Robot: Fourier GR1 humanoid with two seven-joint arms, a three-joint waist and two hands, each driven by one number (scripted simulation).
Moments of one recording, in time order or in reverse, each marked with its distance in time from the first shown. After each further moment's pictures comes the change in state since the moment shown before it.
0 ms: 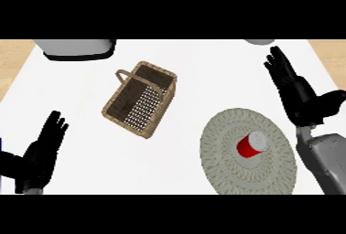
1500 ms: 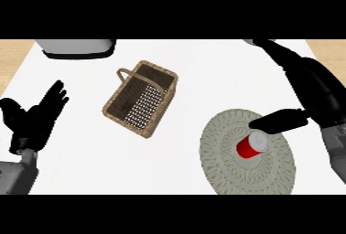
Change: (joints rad) left arm -0.257 0.084 0.017 0.090 -0.052 -0.070 0.230; right arm -0.182 -0.239 0.160 -0.375 0.596 0.181 0.626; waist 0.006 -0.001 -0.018
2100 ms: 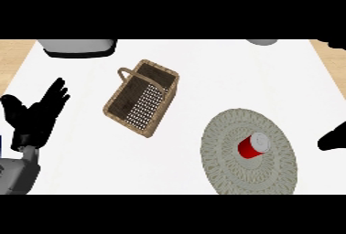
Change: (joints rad) left arm -0.021 -0.015 0.015 0.011 -0.016 -0.009 0.009; right arm -0.115 -0.215 -0.199 -0.088 -0.452 0.430 0.358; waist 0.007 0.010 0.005
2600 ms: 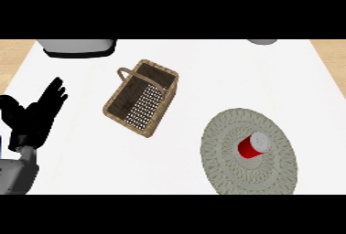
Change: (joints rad) left arm 0.007 -0.015 0.034 -0.011 -0.026 -0.020 0.008; right arm 0.289 -0.064 -0.294 -0.183 -0.203 0.037 -0.043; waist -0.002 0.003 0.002
